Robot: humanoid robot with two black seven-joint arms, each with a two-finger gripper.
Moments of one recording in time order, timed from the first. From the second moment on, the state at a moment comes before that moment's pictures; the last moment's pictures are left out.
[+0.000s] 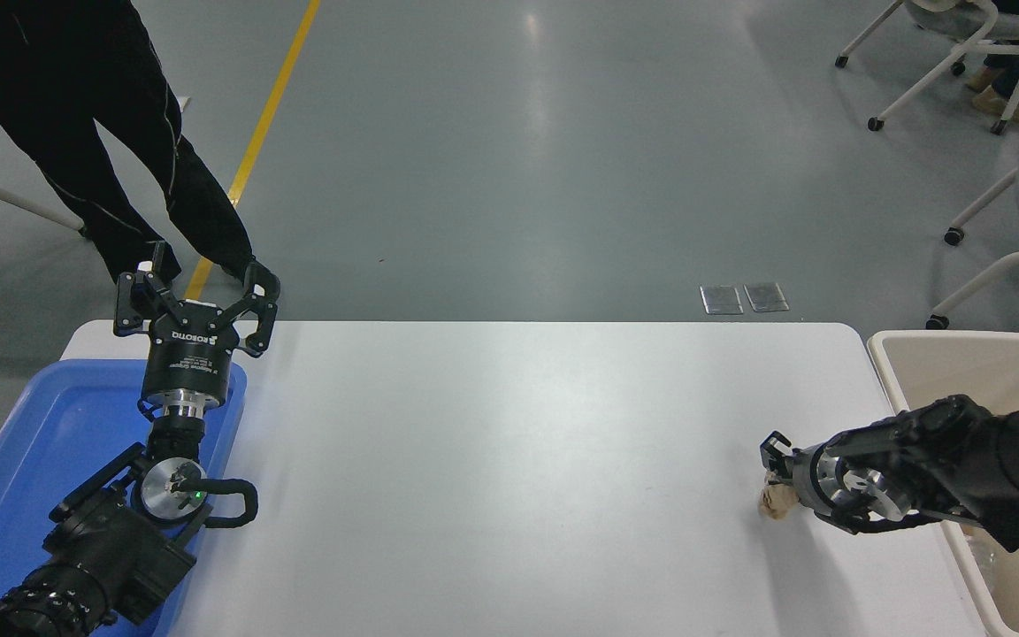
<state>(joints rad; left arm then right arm) -0.58 0.15 -0.99 -0.42 -0.04 -0.74 -0.60 1.28 -0.35 -1.03 1.06 0.29 -0.10 -0.11</state>
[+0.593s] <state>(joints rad) -0.58 0.15 -0.99 -0.42 -0.04 -0.74 -0.60 2.21 -0.62 -1.34 1.59 -0.03 0.40 -0.05</state>
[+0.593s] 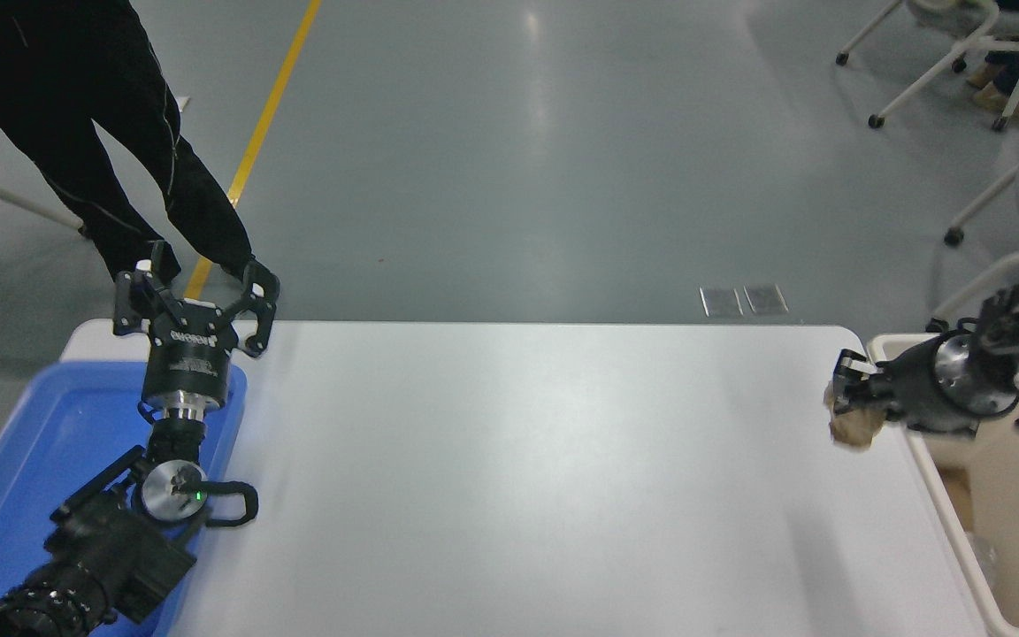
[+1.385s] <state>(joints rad) -0.58 0.15 -0.99 -0.42 -0.04 -0.74 -0.60 2.84 -0.61 -1.44 1.64 -0.06 0.78 -0.03</state>
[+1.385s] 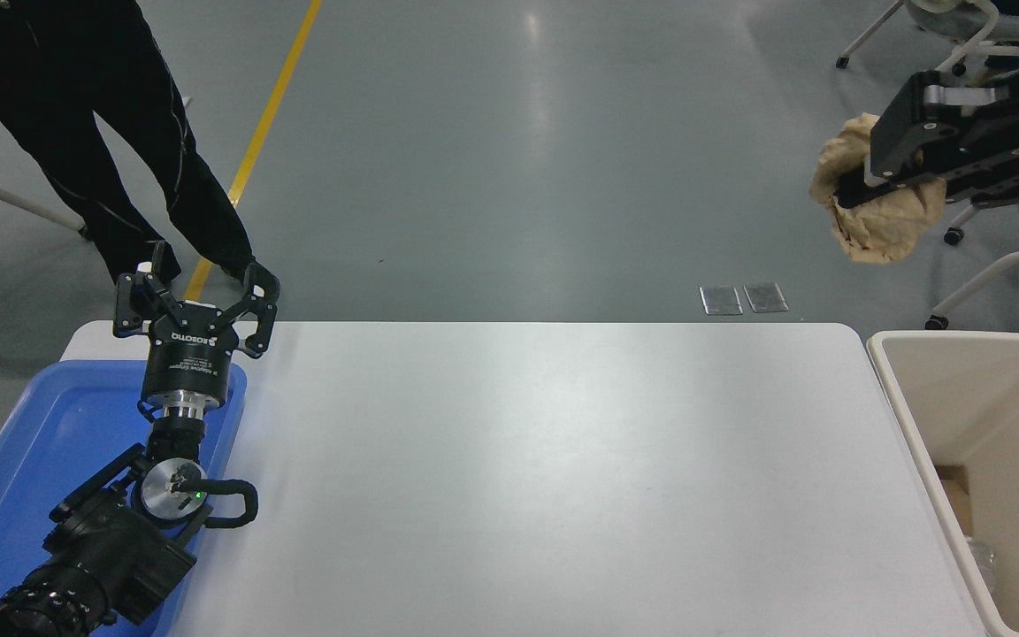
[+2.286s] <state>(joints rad) -0.58 0.15 -0.99 -0.42 -0.04 -0.74 -0.60 1.55 -0.81 -1.18 0.84 -0.05 0.34 -0.04</state>
